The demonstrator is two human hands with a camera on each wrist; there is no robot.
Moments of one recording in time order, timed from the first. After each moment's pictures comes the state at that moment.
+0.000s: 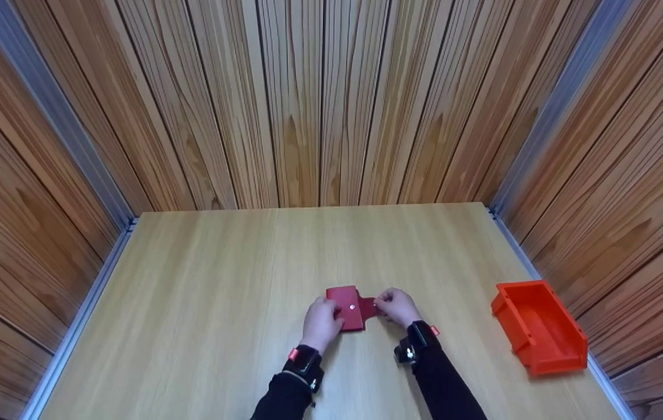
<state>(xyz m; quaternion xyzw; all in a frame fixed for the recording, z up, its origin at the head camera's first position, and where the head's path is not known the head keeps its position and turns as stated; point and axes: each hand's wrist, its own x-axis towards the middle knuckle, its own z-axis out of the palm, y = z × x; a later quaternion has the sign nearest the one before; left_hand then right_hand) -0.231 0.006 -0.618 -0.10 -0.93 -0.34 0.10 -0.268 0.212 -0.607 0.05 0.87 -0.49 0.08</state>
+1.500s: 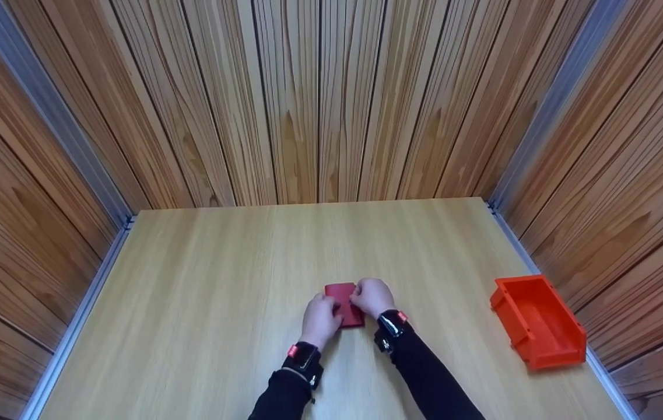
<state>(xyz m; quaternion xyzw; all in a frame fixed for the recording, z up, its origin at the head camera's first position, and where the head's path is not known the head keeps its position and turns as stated) -0.233 0.005 -0.623 -0.12 -0.93 -0.34 0.12 -0.273 0.159 -0.585 -0.07 0.96 -0.28 0.00</state>
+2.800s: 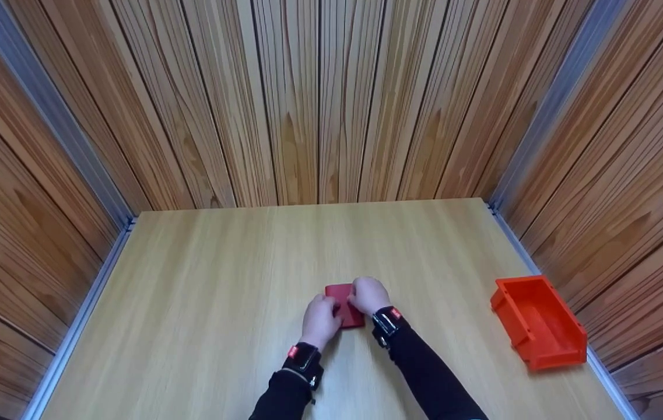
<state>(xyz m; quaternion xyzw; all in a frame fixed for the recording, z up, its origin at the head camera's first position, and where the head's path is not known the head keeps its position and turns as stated) -0.233 0.004 -0.623 -0.12 -0.93 -0.34 0.12 -0.280 0.151 -0.584 -0.13 0.97 -0.22 -0.01</state>
